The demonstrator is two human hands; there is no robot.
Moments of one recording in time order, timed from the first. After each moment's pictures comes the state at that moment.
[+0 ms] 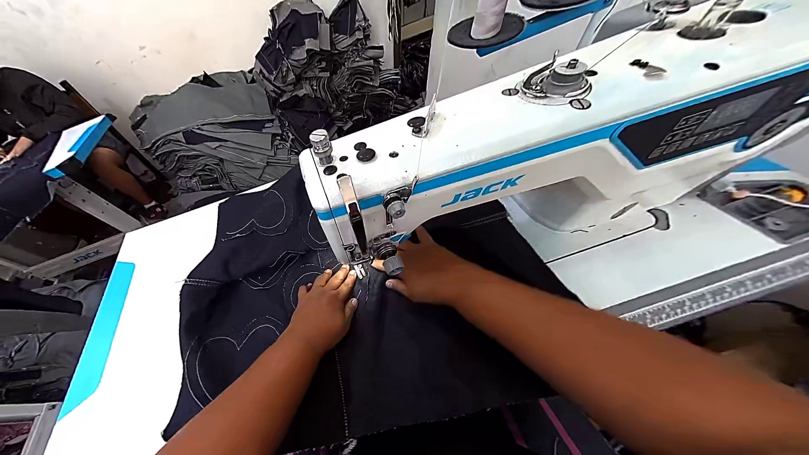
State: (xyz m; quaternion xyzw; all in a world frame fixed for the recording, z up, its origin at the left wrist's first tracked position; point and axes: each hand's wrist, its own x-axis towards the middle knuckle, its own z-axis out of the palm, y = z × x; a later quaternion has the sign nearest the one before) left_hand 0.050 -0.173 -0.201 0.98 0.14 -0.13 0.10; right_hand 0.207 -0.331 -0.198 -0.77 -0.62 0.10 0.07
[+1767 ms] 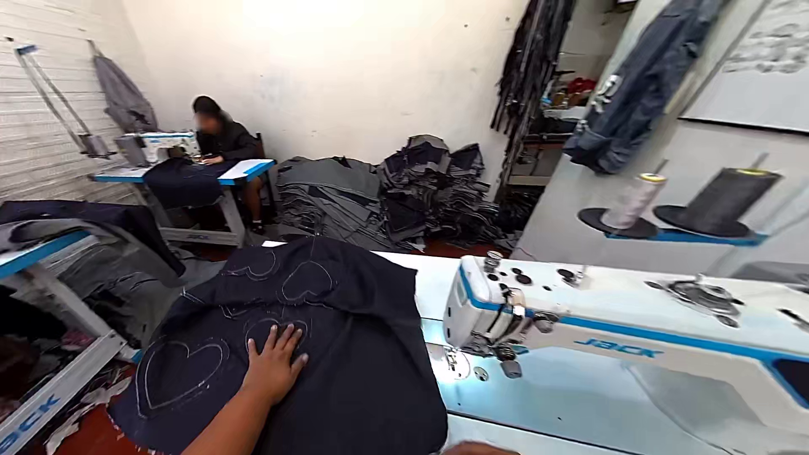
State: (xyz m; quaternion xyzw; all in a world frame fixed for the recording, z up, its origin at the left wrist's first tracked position) left_hand -0.134 -0.051 -0.210 0.88 0.44 -0.07 0.14; right_hand 0.095 -0.373 -0.176 -0.60 -0.68 0.26 0.34
